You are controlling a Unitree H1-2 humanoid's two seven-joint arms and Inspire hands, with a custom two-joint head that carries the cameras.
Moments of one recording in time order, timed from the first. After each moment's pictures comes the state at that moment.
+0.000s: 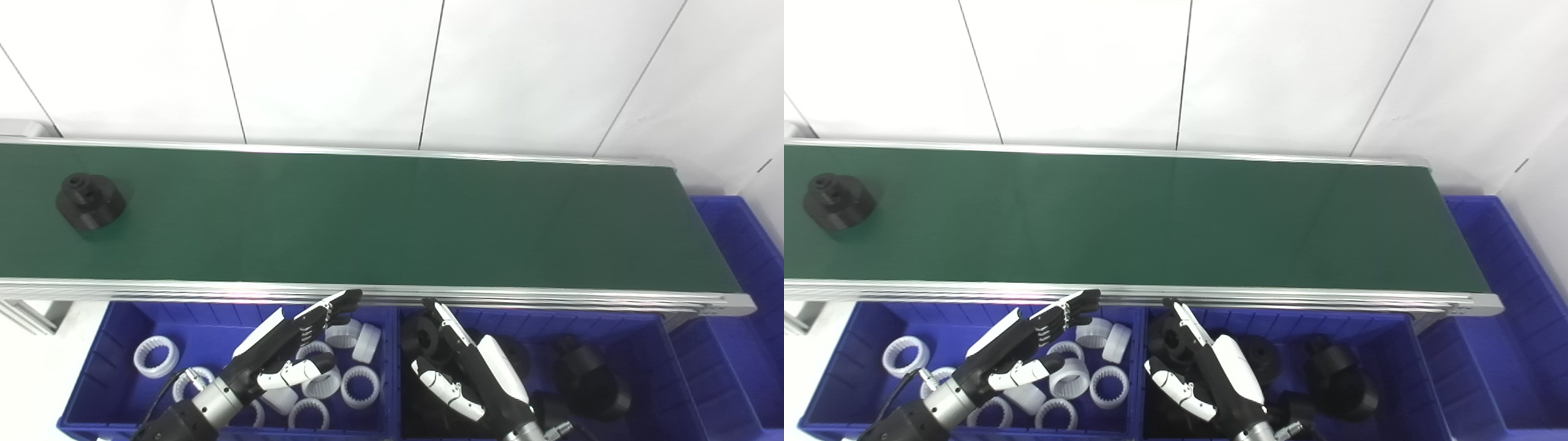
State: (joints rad) left arm 0.07 0.24 -0.20 0.16 -0.08 -0.43 -0.53; right arm 0.19 -0.16 0.34 -0.04 -0.45 -0.18 0.03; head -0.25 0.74
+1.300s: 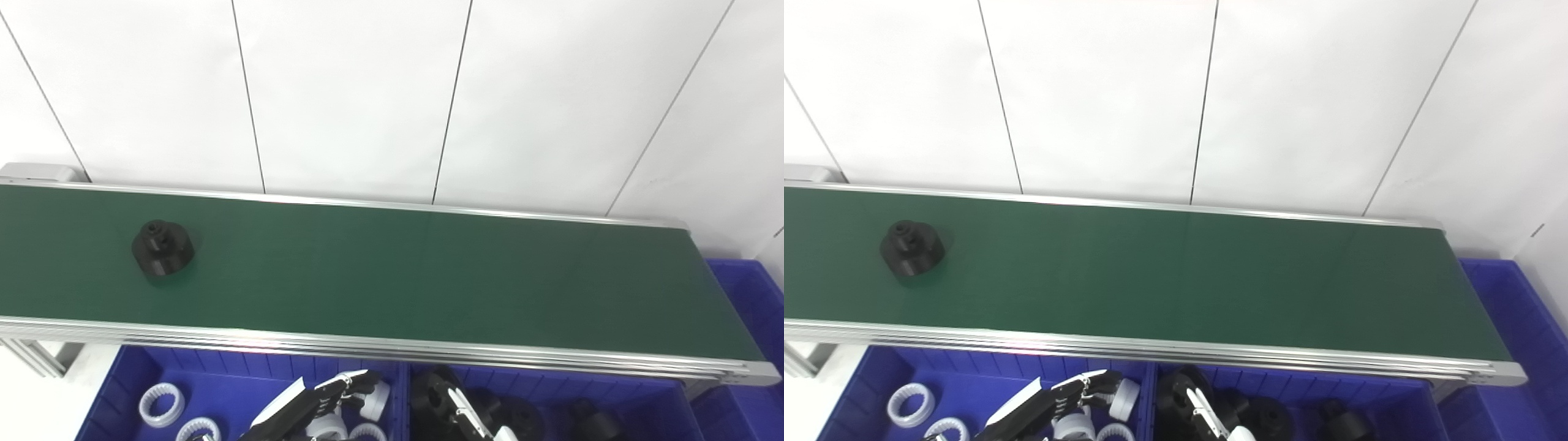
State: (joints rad) left arm 0.08 0.24 -0.26 0.22 0.03 -0.44 -0.43; right arm 0.23 -0.17 0.33 0.11 -0.48 -0.38 -0.05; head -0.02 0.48
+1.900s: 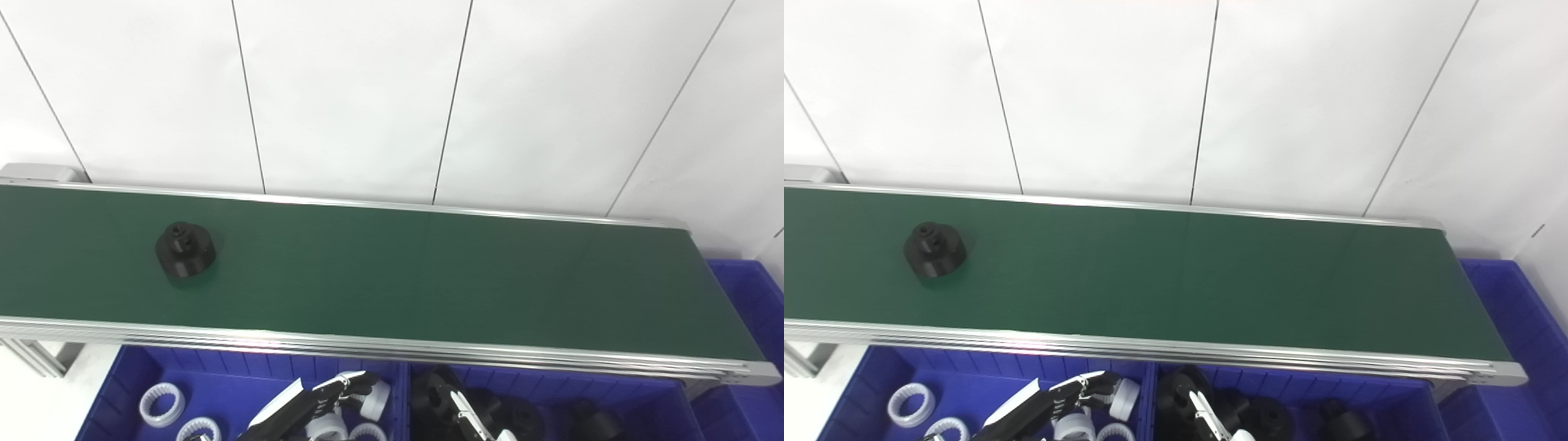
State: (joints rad) left arm 0.08 0.25 -0.27 0.22 0.03 -0.44 -0.41; right arm 0.23 -0.17 0.33 0.13 -0.47 -0.39 -0.05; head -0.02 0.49
